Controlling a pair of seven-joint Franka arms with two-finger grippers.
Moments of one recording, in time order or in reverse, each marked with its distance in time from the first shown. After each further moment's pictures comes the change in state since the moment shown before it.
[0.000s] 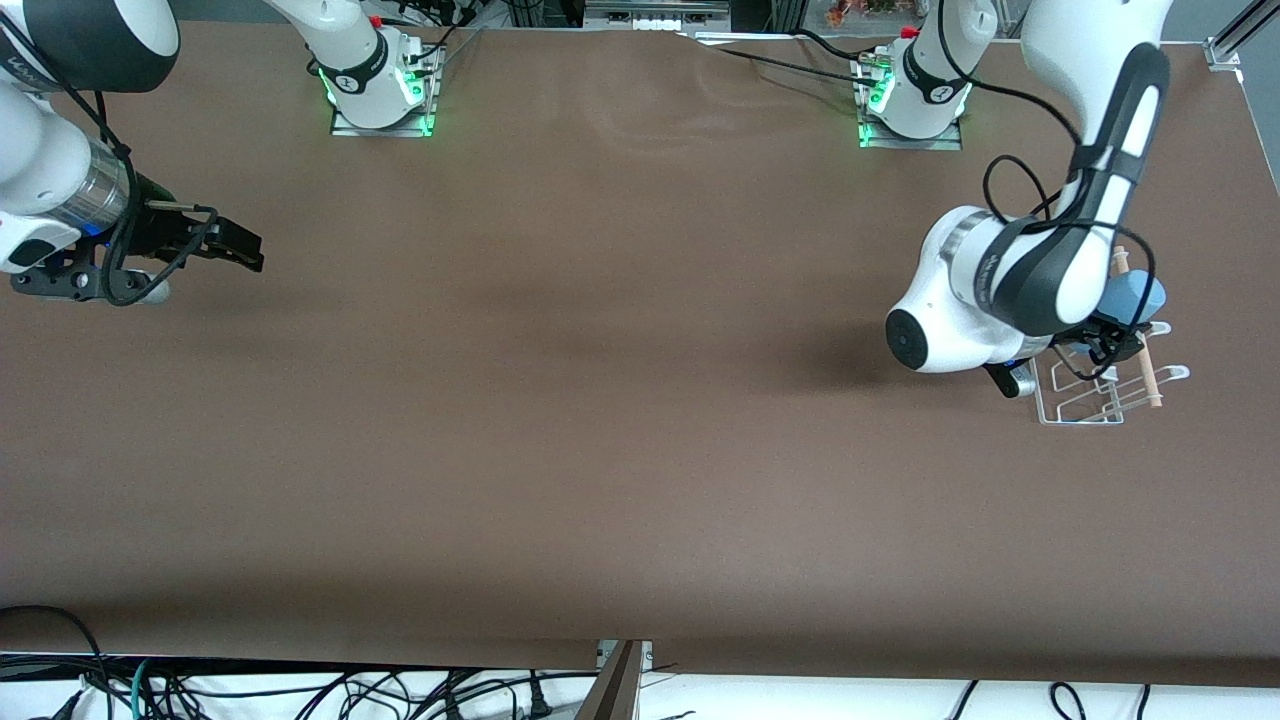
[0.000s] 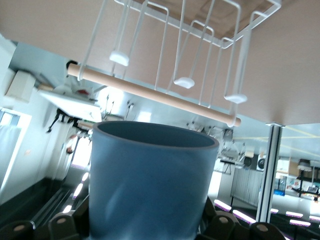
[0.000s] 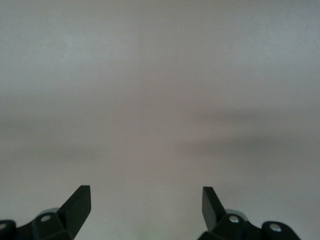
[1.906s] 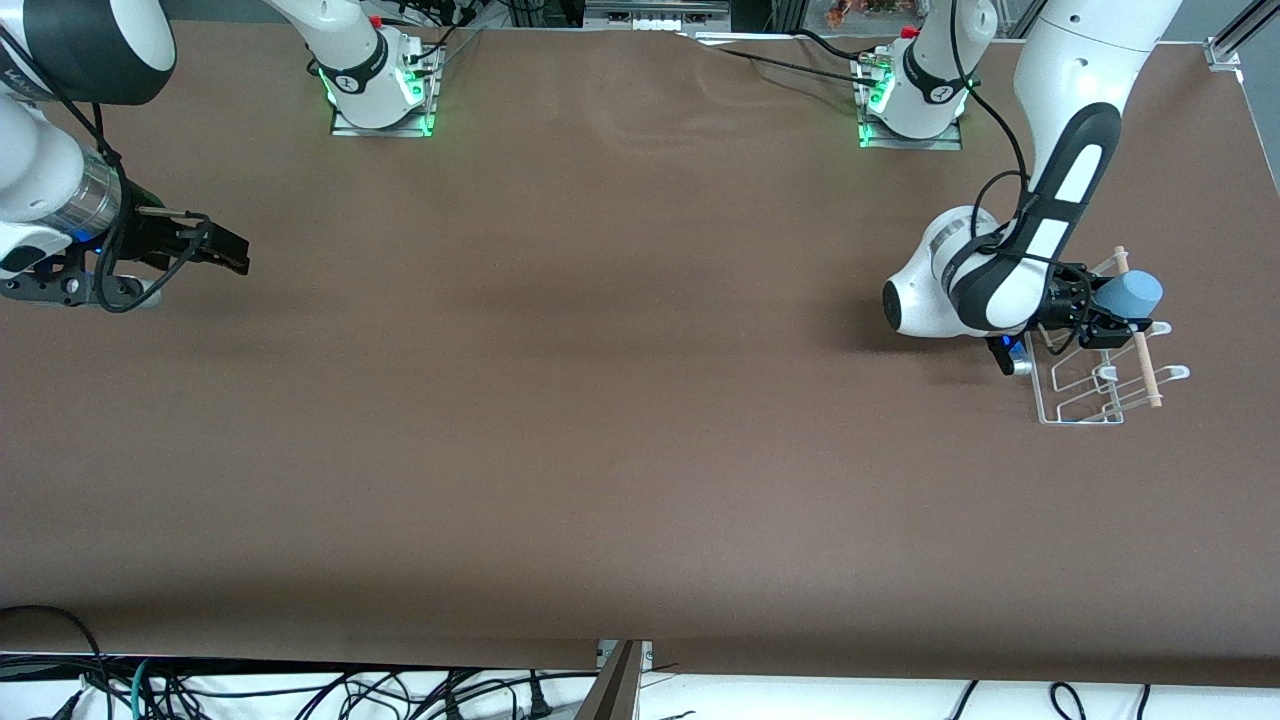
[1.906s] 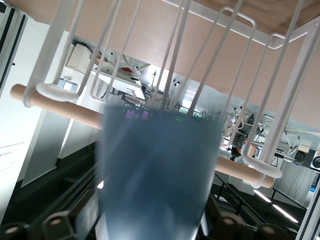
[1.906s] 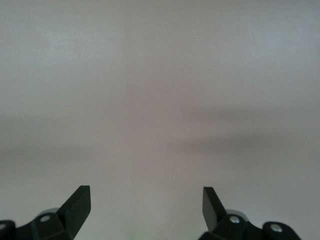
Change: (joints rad) left arm 0.083 -0.013 0.003 -0.330 0.243 0.137 -0.312; right arm 0.001 0.009 -0.011 0.000 -0.039 -0.001 -0.008
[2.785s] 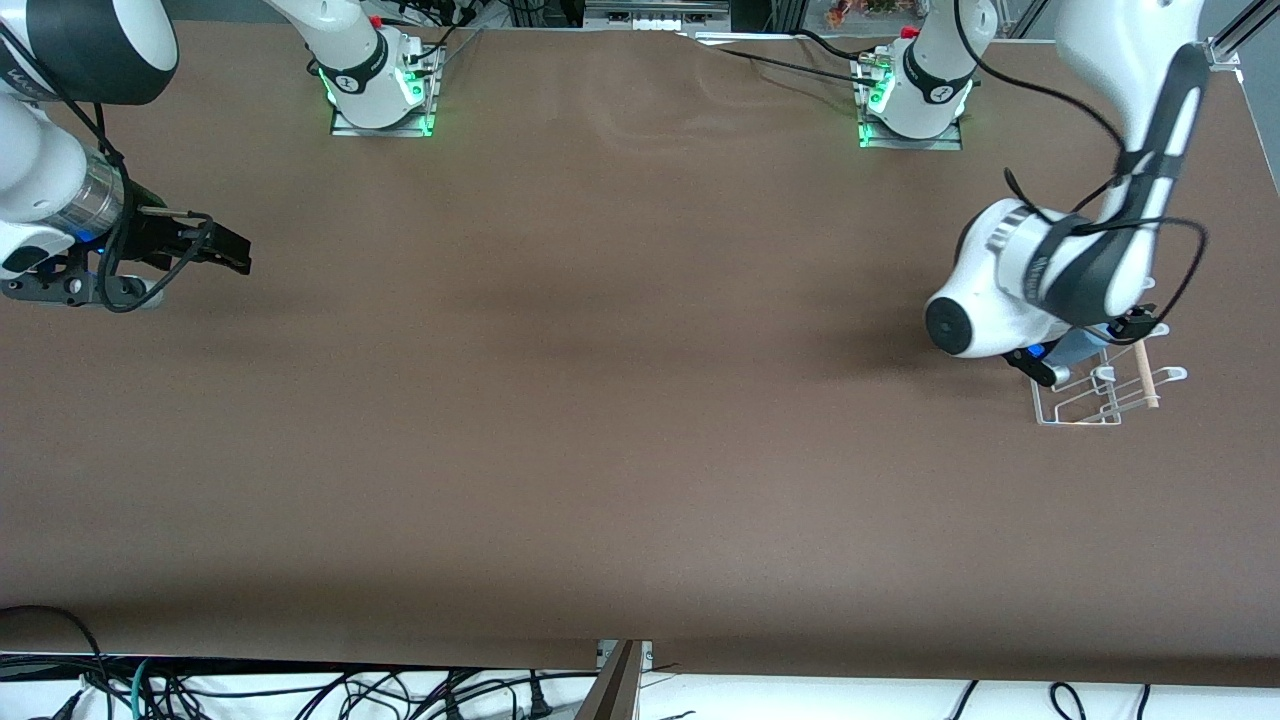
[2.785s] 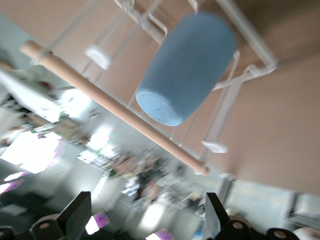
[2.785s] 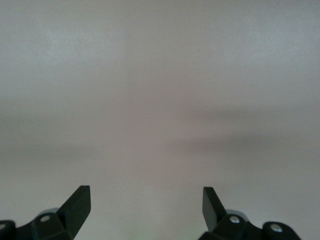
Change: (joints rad) left arm 0.025 -0.089 0.000 0.269 -0.487 0.025 -0.006; right arm 0.002 0.001 0.001 0.000 0.000 0.000 0.000
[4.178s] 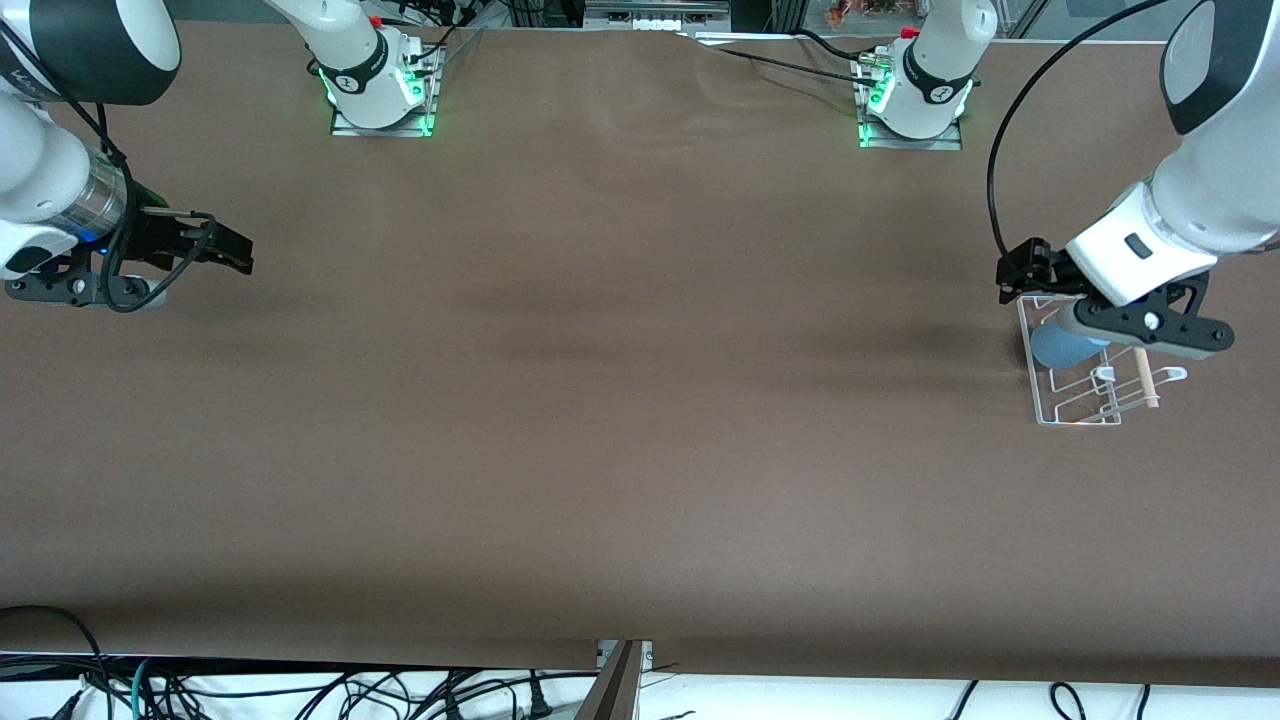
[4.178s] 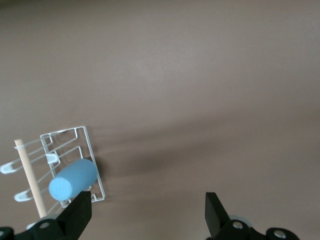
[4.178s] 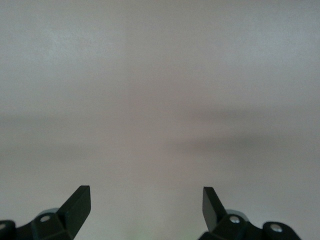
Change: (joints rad) left arm -0.017 -0.250 0.080 0.310 -0.843 0.196 -0.100; right arm 0.003 0.001 0.001 0.000 0.000 -0.001 0.000
